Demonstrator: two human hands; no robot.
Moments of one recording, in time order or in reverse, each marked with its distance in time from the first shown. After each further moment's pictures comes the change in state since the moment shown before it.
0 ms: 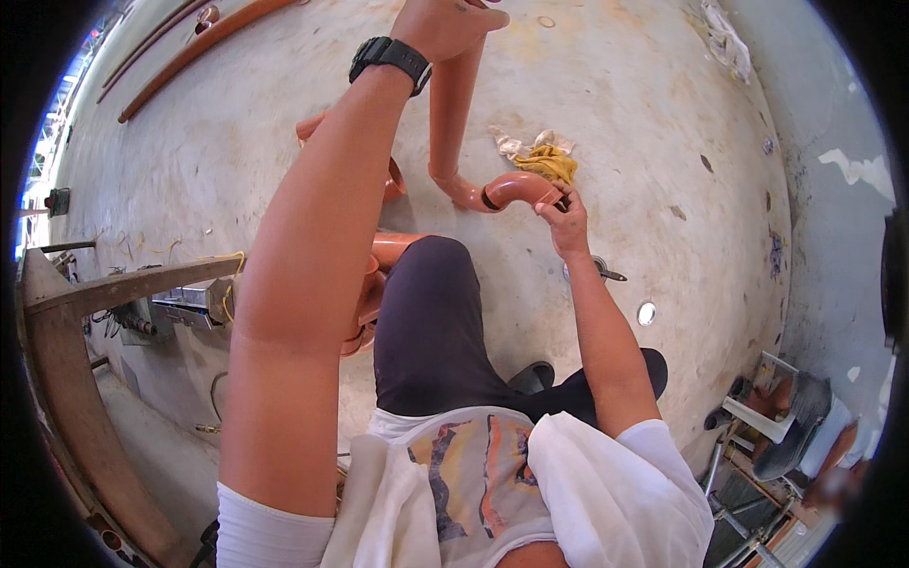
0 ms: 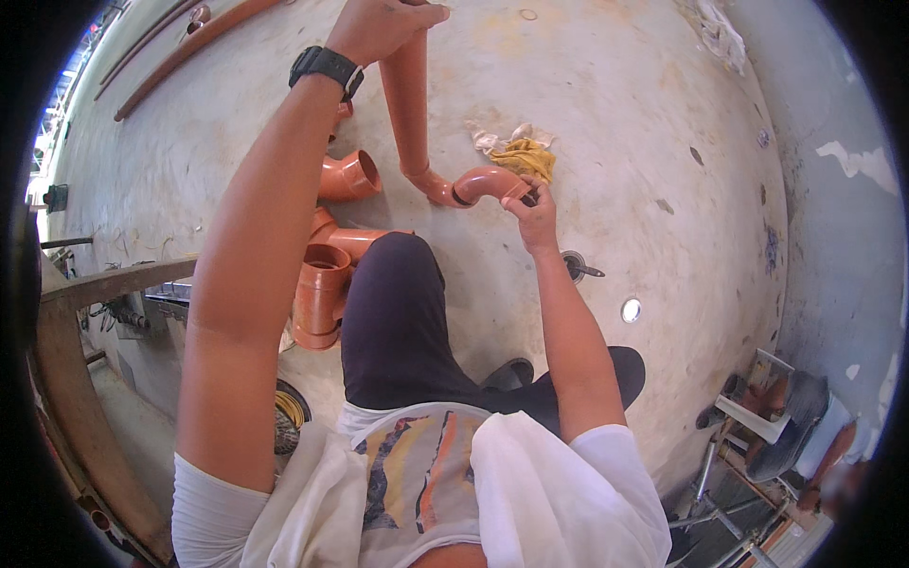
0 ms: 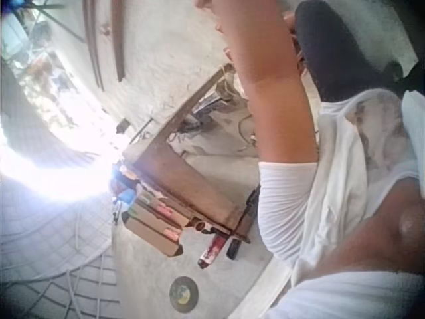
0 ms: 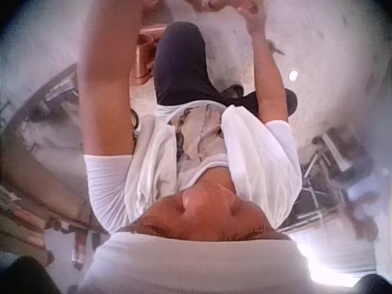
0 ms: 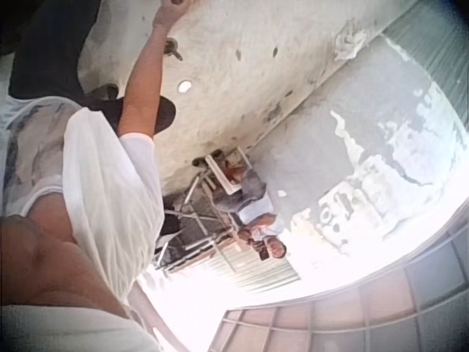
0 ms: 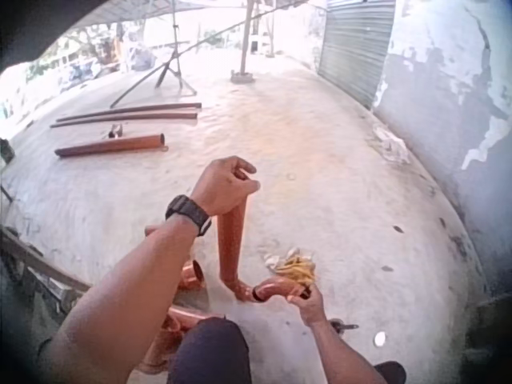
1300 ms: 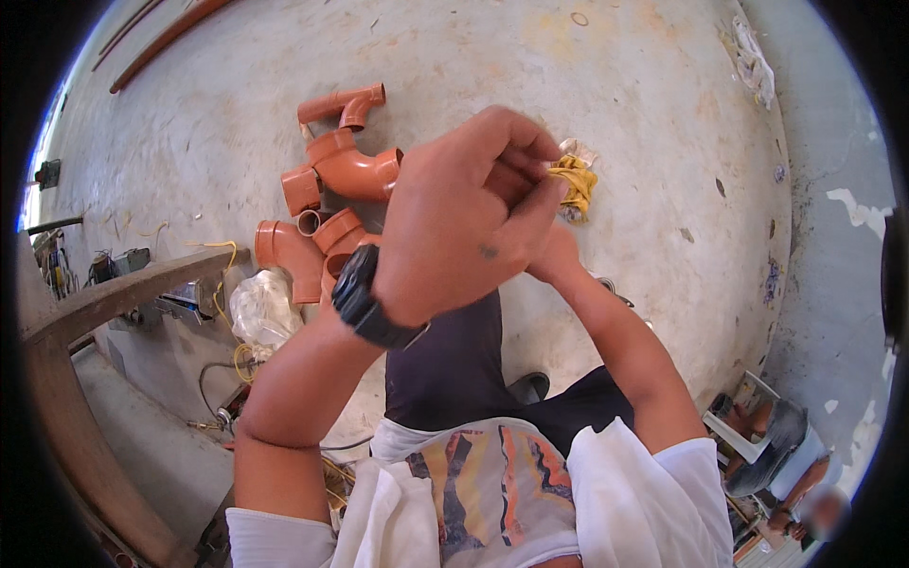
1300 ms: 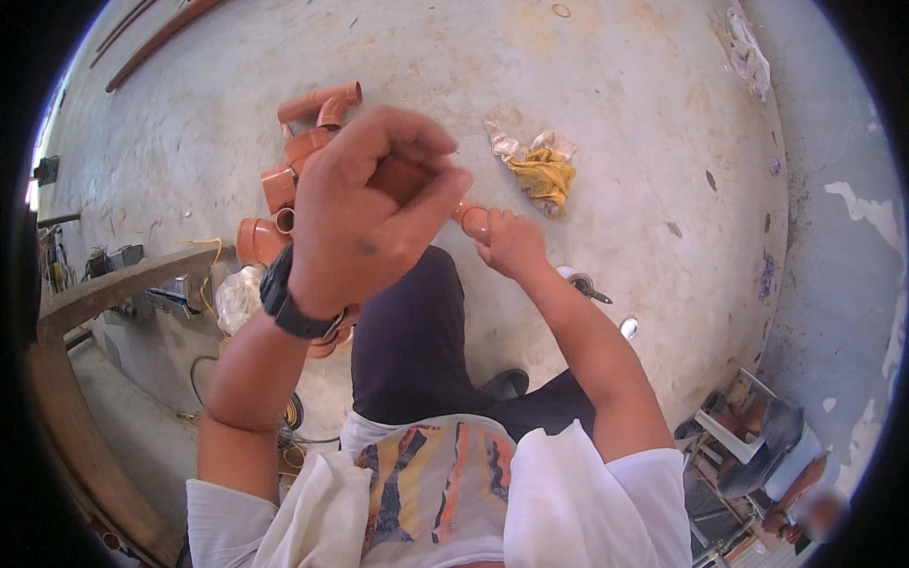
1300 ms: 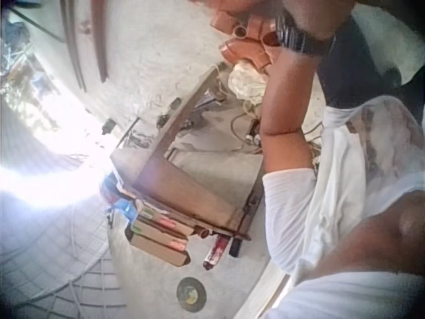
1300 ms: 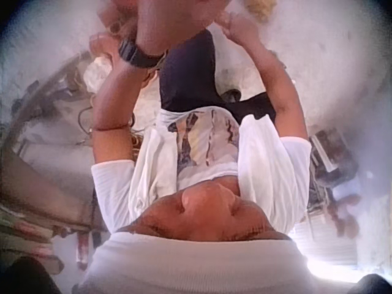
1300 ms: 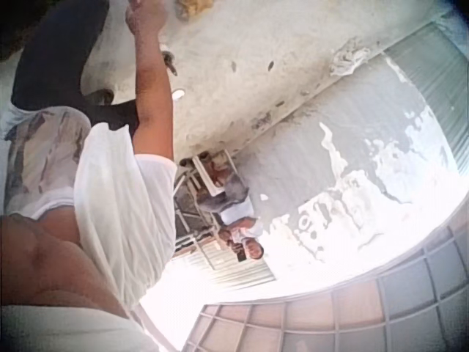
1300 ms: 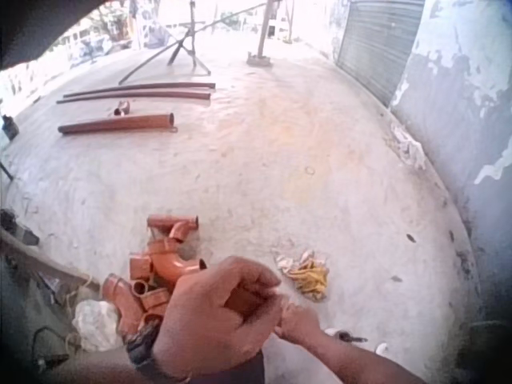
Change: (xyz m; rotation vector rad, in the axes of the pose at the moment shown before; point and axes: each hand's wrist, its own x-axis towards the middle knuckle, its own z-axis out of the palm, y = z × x) left_hand -0.143 0.061 -0.029 -0.374 0.043 -0.193; right_hand 0.001 -0.018 0.065 -1.551 -0.570 -0.257
